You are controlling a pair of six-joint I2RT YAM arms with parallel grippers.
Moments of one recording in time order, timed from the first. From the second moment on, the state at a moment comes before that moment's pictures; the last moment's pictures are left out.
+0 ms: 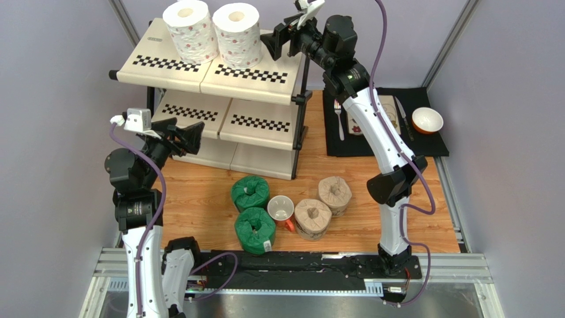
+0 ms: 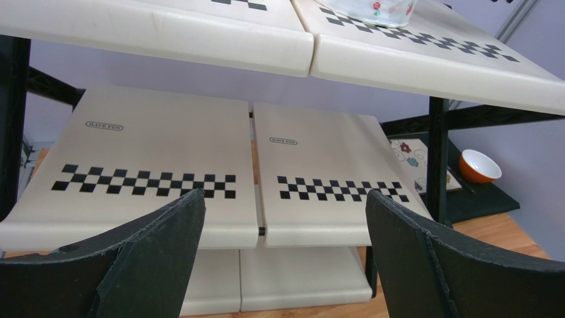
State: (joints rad) left arm 0.20 0.65 0.91 -0.11 0.51 -0.31; right arm 0.55 2.04 2.47 -0.22 -0.24 -0.01
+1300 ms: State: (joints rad) left arm 0.20 0.67 0.89 -0.06 0.53 -0.37; right arm 0.56 1.77 2.24 -0.24 -0.36 -0.04
